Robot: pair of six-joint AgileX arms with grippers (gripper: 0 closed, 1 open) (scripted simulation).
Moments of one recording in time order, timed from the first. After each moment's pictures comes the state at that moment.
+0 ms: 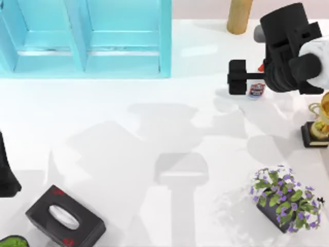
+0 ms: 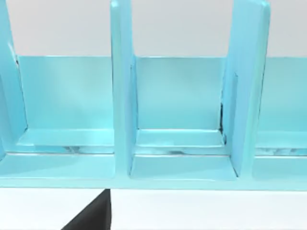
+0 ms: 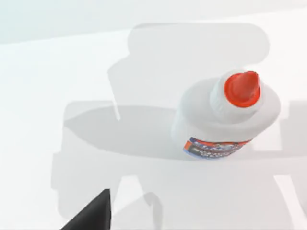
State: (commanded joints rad) left arm 0.00 0.00 0.00 0.00 0.00 0.00; right arm 0.38 1.88 1.22 -0.29 0.26 0.32
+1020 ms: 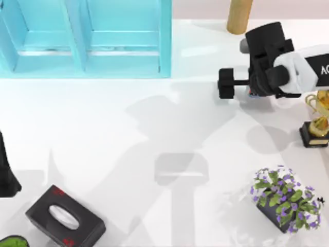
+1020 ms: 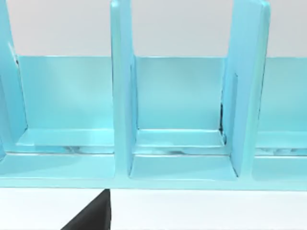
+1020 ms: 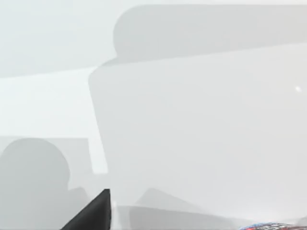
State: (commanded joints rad) left arm 0.00 0.00 0.00 0.00 0.00 0.00; right arm 0.33 2.22 1.38 -0.10 0.23 0.27
